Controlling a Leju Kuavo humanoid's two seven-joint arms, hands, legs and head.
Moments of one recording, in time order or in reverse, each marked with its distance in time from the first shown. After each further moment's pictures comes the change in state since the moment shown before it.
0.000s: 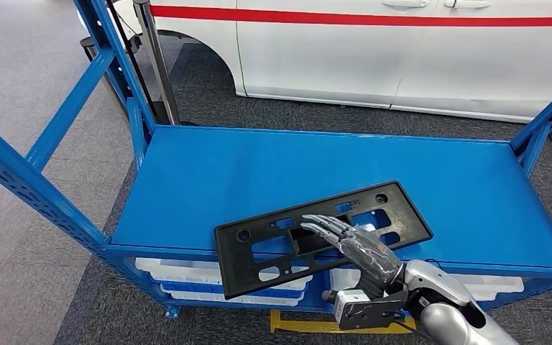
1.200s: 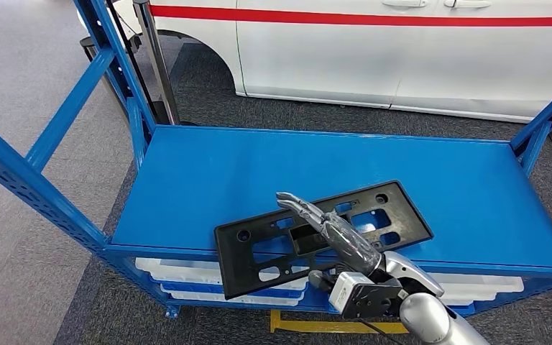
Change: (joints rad) left arm 0.001 0.005 0.020 0.000 -0.030 0.000 0.001; right arm -0.020 0.177 -0.018 -0.036 -0.231 -0.011 -0.024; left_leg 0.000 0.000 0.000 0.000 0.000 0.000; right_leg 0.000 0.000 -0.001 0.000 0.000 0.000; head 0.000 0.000
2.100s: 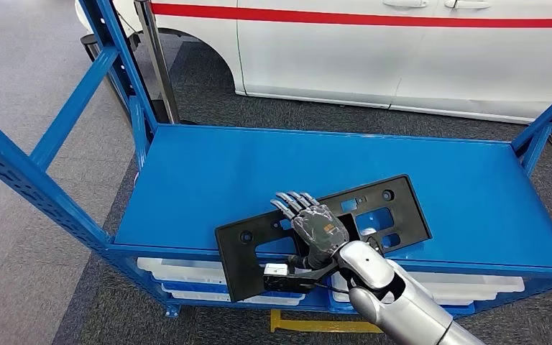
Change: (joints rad) left arm -0.005 0.006 0.011 0.000 -0.056 -0.005 0.026; right arm -0.200 0.097 0.247 0.454 0.703 -0.217 0.266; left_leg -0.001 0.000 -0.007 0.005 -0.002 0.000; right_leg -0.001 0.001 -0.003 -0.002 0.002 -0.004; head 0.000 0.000
